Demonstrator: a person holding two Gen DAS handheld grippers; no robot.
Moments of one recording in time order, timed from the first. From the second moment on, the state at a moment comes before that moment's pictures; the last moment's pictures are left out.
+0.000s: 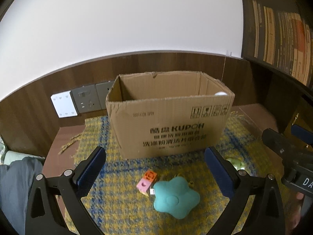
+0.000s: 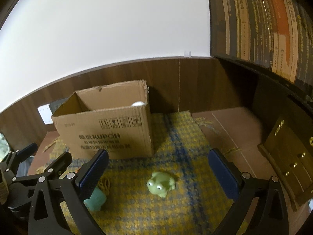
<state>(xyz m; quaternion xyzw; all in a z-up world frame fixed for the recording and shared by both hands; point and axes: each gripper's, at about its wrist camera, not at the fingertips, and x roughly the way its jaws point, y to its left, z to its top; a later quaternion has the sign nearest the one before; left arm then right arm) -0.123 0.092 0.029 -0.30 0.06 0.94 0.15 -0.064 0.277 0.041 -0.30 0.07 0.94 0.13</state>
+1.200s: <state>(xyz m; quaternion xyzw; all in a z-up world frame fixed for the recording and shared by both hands) -0.107 0.113 -0.062 -0.40 0.06 0.90 0.16 -0.068 0.300 -0.042 -0.39 0.08 0.91 0.11</state>
